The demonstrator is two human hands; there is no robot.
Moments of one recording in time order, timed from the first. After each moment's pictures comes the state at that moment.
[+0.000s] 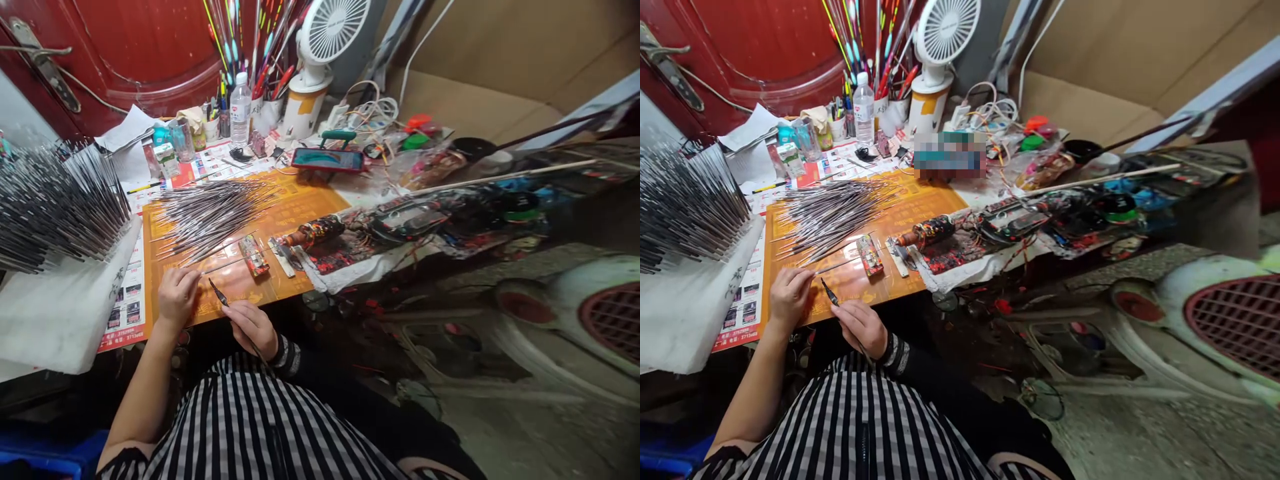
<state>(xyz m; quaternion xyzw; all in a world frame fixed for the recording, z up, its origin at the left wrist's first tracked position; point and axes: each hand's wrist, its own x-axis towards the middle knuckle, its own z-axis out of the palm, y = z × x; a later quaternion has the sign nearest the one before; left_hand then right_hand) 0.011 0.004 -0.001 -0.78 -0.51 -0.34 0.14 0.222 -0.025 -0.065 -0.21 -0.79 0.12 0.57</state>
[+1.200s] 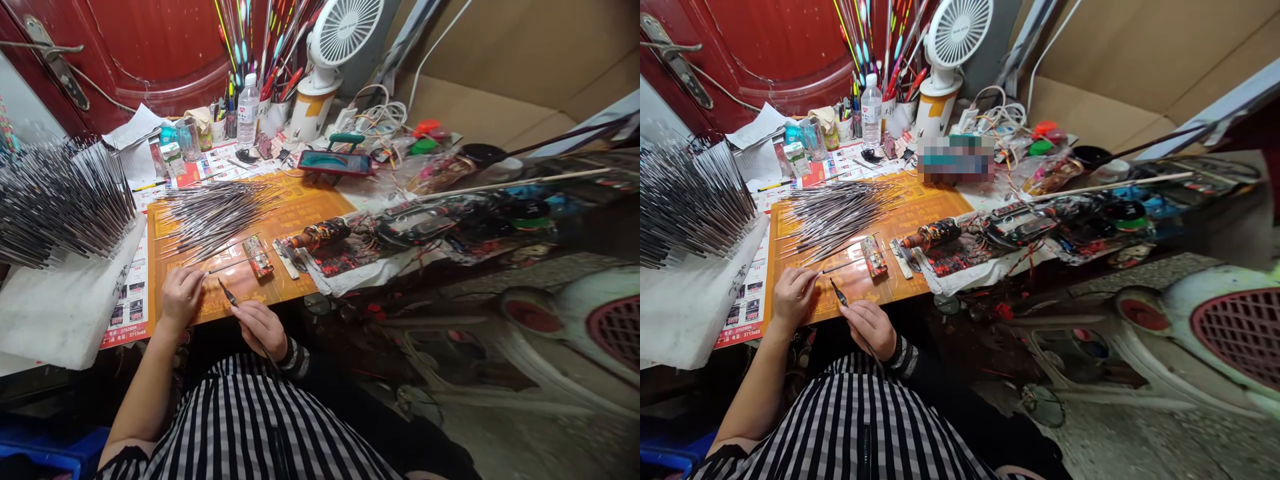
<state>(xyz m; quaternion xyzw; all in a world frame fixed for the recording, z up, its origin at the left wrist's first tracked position) 0.009 0.001 -0.003 -0.78 -0.52 -0.34 0.11 0.233 -0.025 -0.066 -0.22 -0.79 0.09 0.56</state>
